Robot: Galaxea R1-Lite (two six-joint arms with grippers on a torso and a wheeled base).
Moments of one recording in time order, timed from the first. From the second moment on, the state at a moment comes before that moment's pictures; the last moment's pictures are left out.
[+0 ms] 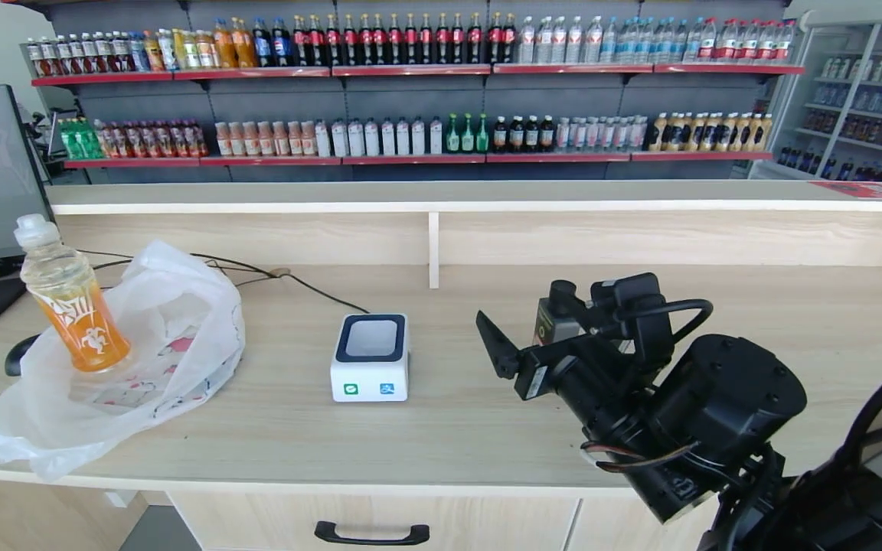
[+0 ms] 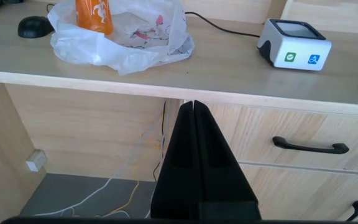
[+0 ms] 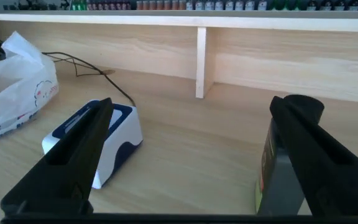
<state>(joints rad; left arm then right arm) 0.00 0.00 0.00 0.00 0.00 -0.01 0.76 1.94 -0.56 -1.57 -0.38 -0.04</state>
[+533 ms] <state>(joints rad) 0.00 0.00 0.00 0.00 0.00 -0.01 0.66 1.96 -0.47 -1.57 -0.38 -0.05</state>
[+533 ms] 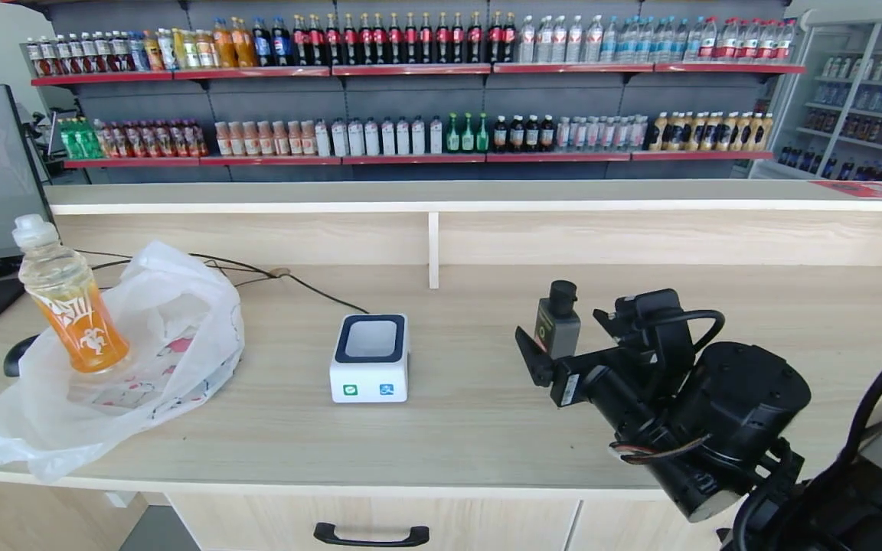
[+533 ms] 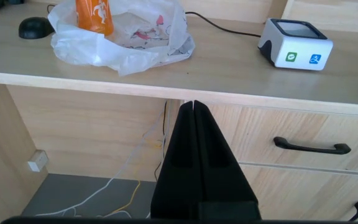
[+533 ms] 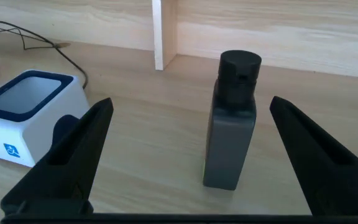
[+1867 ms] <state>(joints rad) 0.00 0.00 0.00 0.00 0.00 -0.01 0.57 2.10 -0.51 -1.57 -0.37 -0.05</state>
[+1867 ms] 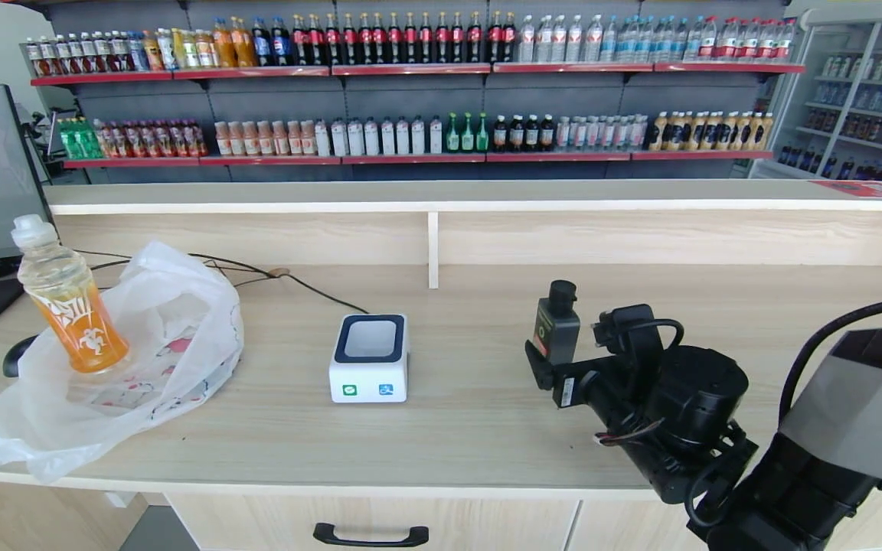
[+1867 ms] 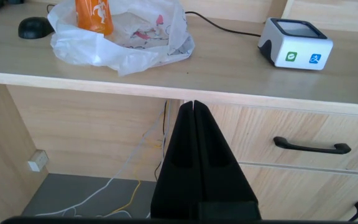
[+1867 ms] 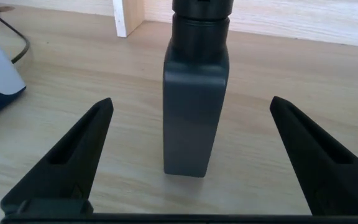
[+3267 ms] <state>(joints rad) 0.00 0.00 0.00 0.00 0.00 -0.01 0.51 2.08 -0.48 -1.57 -0.38 -0.05</state>
